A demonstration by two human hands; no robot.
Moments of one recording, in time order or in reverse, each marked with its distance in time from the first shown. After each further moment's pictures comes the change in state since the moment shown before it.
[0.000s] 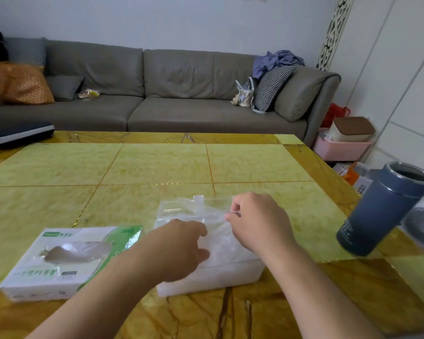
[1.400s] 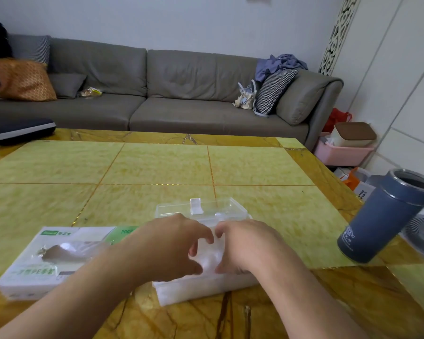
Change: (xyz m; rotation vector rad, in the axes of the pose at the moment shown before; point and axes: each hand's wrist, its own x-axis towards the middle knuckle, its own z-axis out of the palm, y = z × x) left_hand 0.001 -0.013 -0.012 0.161 0.048 0.241; right_hand -0.005 -0.034 -0.011 -0.294 -0.665 0.040
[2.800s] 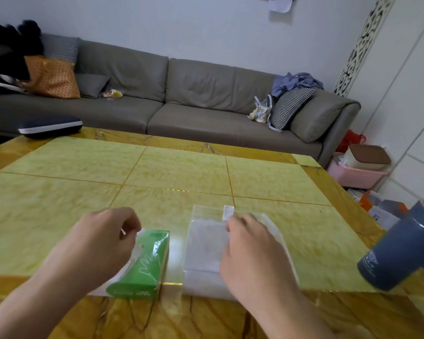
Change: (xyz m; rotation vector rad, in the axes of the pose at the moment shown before) left_hand -0.090 -0.094 0.002 -0.235 0.542 -0.509; right_hand -0.042 -0.052 0.013 0.207 0.625 -0.184
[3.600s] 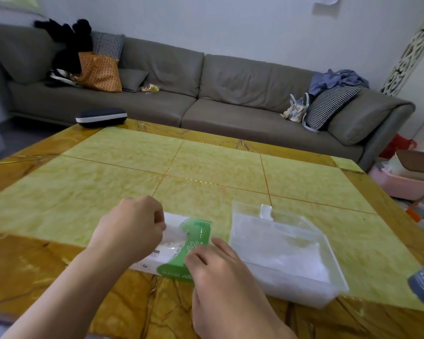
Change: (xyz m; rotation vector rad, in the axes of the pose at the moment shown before) left_hand -0.001 -0.024 -0.012 0.133 -0.061 -0.197; right_hand -0.022 -0.072 0.055 0.005 -0.285 -0.488
